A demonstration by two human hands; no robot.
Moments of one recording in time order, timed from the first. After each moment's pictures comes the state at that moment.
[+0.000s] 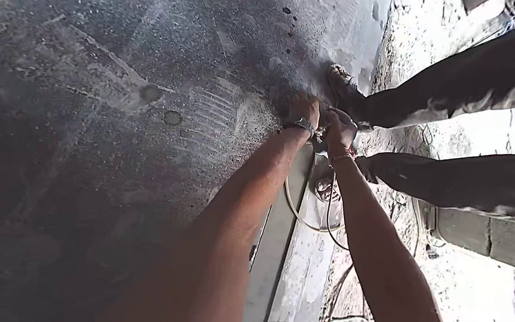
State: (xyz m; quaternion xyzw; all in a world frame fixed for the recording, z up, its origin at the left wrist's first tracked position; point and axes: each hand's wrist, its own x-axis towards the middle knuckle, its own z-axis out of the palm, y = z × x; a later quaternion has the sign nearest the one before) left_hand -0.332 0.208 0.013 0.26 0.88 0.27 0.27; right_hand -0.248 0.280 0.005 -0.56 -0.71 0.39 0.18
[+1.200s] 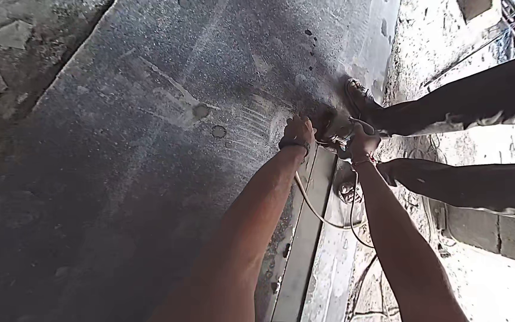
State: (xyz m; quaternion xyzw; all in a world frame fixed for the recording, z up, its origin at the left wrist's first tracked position) left_hand -0.356 0.087 0.014 0.23 0.86 0.28 0.36; right_hand -0.251 0.249 0.021 -0.59 -0.73 0.31 0.17
